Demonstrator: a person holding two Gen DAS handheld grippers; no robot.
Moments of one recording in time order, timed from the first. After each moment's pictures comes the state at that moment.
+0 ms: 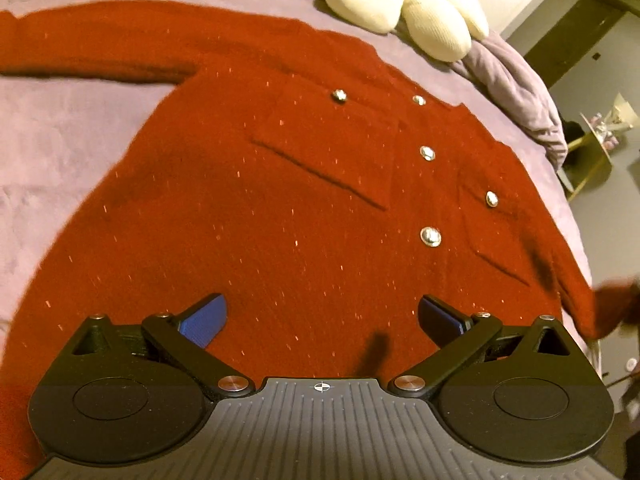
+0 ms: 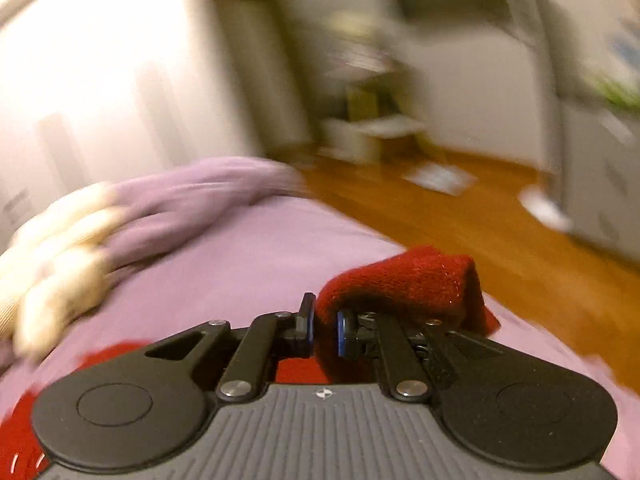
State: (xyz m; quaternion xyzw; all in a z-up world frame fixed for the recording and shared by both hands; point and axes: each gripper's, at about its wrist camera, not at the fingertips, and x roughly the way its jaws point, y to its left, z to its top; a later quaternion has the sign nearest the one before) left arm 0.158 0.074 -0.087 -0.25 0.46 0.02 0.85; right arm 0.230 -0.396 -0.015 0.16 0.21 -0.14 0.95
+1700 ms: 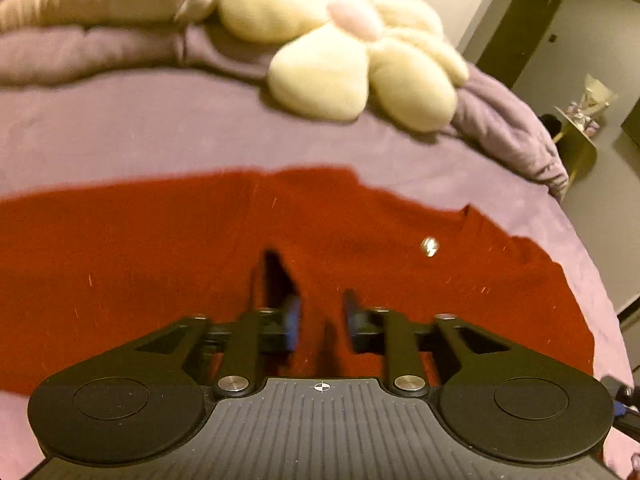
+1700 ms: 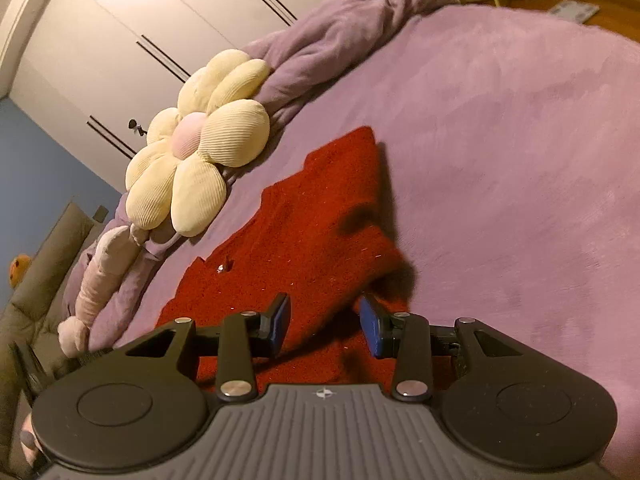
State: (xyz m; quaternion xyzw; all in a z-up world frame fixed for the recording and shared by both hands) left arm 0.344 0.121 -0.072 -0.18 0.41 -0.03 0.90; right arm 0.253 -0.285 -0.088 0.34 0.37 0.07 0.86
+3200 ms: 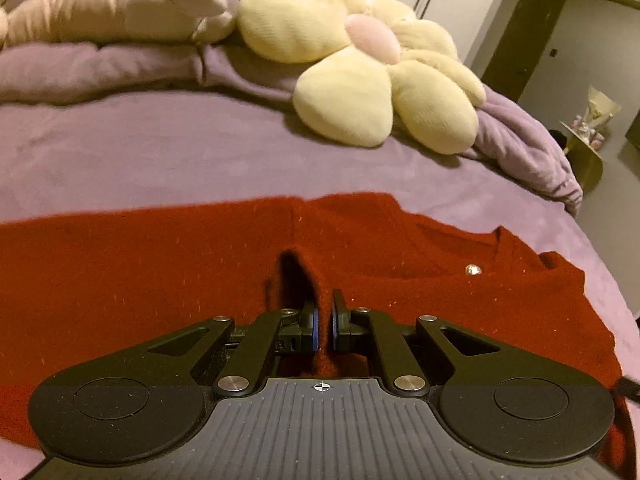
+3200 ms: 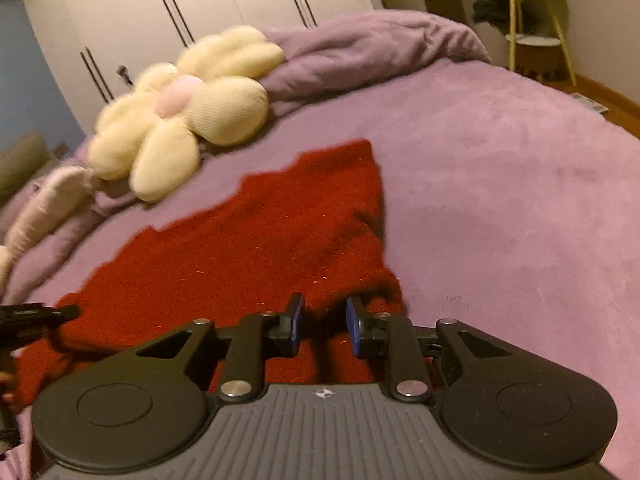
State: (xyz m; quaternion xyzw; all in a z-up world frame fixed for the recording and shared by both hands) left arm 0.350 0.155 -0.082 -0.15 0.36 -0.02 0.92; right arm 0.263 -0.238 -0.075 0.17 0.36 0.04 0.92
